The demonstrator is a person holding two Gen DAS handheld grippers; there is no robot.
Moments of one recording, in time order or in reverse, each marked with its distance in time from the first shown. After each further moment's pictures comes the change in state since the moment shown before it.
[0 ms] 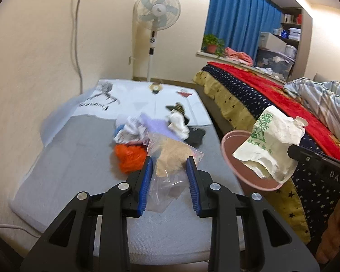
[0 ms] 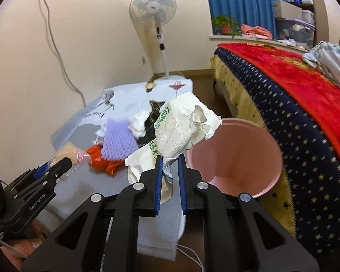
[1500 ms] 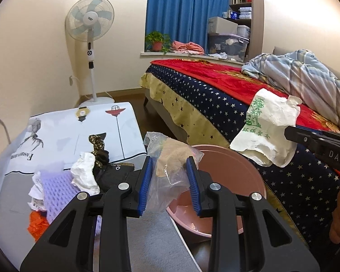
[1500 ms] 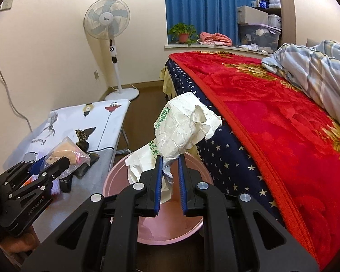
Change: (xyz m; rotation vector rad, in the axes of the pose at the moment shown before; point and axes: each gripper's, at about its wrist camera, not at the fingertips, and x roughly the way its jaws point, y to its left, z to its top) left arm 0.113 -0.133 0.042 0.240 0.000 -0.214; right arm 0.029 -0.123 0.051 0.052 -0.053 -0.248
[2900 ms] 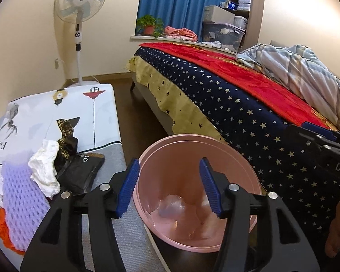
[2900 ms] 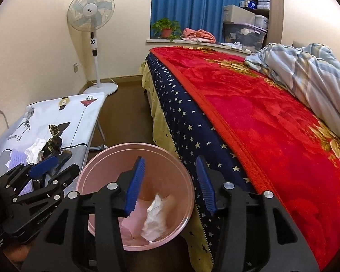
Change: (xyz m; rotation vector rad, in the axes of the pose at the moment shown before) left arm 0.055 -0.016 -0.006 -0.041 0.081 -0.080; right arm 0.020 -0.006 -0.004 0.000 0.020 -0.143
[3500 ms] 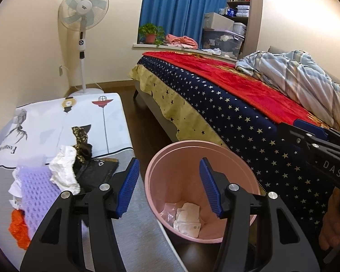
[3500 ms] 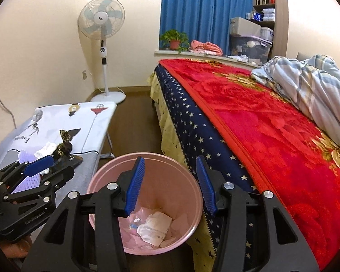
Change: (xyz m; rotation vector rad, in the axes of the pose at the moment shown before) left arm -0.034 0.015 0.001 0.005 -0.046 0.006; right arm -0.018 0.017 0.002 -0.036 -0.084 0.032
